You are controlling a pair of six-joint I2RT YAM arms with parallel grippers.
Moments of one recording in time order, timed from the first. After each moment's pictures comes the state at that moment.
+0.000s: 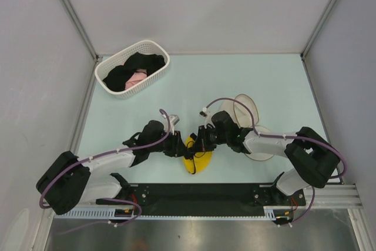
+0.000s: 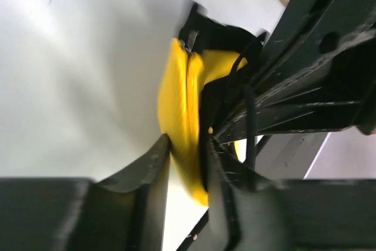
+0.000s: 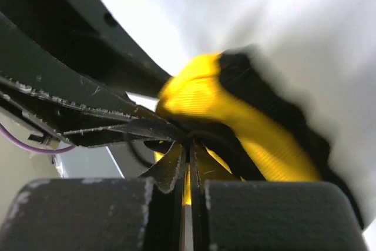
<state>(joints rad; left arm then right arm) -0.71 1.18 0.38 0.18 0.39 -0.60 0.83 1.51 0.66 0.21 -0.45 0.73</state>
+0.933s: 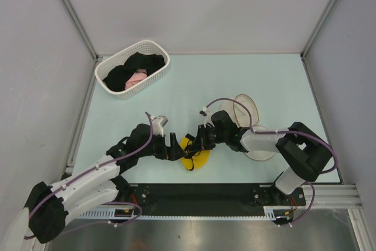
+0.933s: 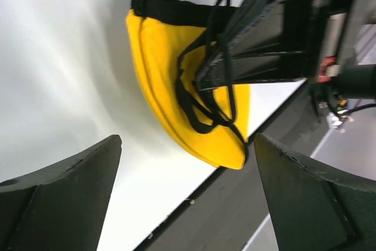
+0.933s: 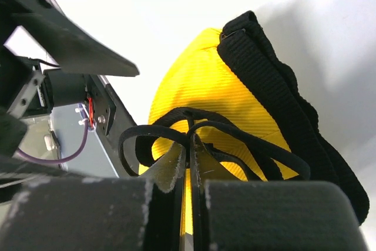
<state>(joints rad) -0.68 0.86 0.36 -0.15 0.29 -0.61 0.81 1.59 0.66 0.29 -0.48 0.76</state>
